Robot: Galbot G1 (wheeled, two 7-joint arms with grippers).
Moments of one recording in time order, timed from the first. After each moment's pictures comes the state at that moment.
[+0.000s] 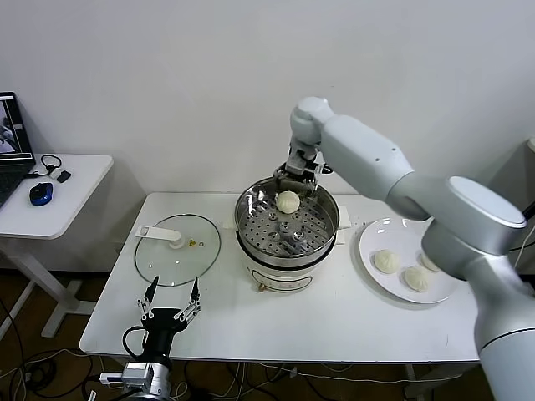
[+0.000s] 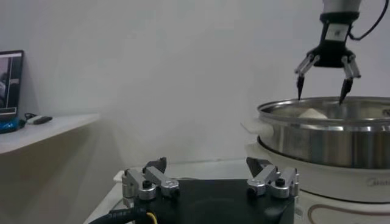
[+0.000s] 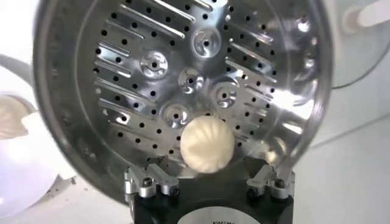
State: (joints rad) left arm 1.70 -1.52 -0.52 -2.06 0.04 -0.05 -0.02; right arm 0.40 1.28 -0.87 0.82 -0.34 0.56 -1.29
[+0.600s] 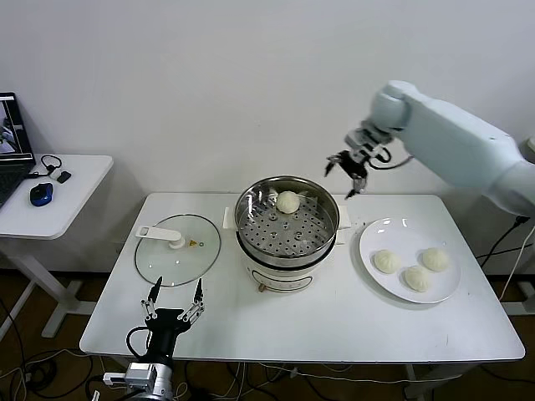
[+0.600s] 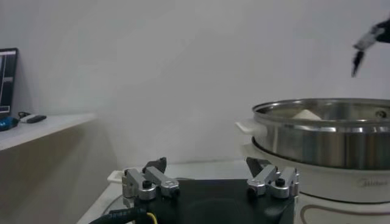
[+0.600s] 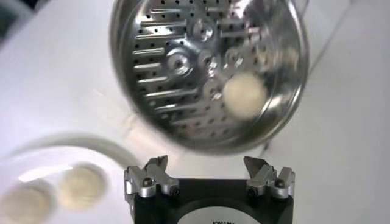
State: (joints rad) left arm 1.70 -1.52 -0.50 -2.06 0.03 -0.06 -0.02; right arm 0.46 0.88 -1.06 0.94 0.16 0.15 -1.29
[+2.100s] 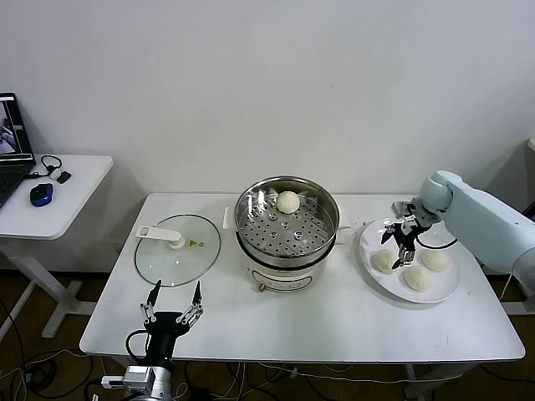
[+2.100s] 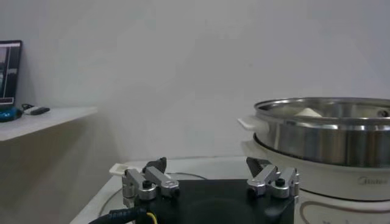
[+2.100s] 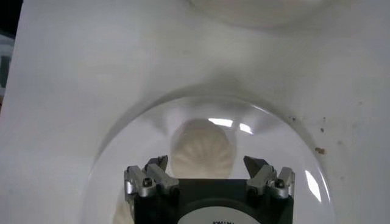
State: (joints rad) left arm 1.71 -1.52 -0.51 -2.05 0.00 -0.06 -0.03; right arm 0.06 0.84 -0.83 0.78 -0.05 0.05 -1.24
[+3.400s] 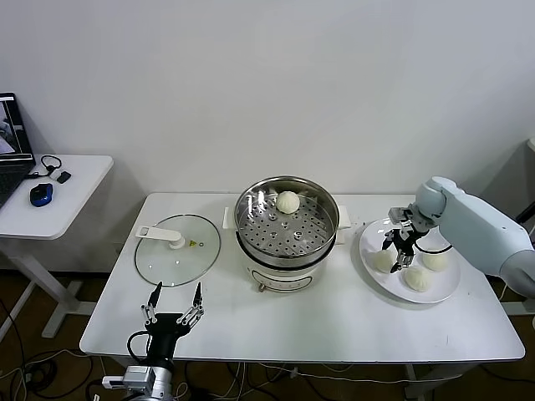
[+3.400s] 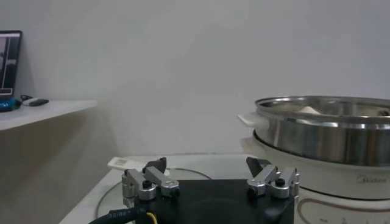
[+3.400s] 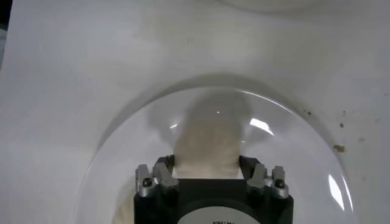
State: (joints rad) left arm 1.70 -1.52 -0.51 -2.04 -0.02 -0.06 -0.02; right arm 0.05 0.87 -0.81 0.74 -0.08 0.06 -1.25
